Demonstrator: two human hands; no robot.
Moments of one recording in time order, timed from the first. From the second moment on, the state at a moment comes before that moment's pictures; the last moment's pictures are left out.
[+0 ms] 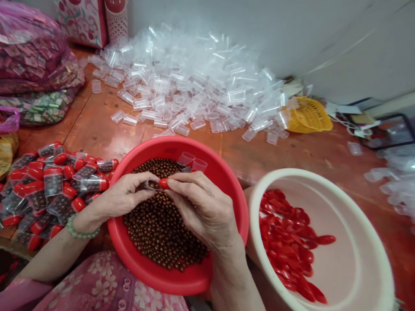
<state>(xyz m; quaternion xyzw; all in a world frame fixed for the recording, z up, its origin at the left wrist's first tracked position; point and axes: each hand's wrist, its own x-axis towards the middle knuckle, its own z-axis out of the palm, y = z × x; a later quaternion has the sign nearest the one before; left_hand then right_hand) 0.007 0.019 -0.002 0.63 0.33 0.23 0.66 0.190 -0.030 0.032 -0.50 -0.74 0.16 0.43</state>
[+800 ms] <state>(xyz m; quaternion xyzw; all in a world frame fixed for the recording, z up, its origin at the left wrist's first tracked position) 0.007 0.019 0.003 0.49 0.27 0.23 0.79 0.156 -0.025 0.009 -0.56 -0.54 0.26 0.57</state>
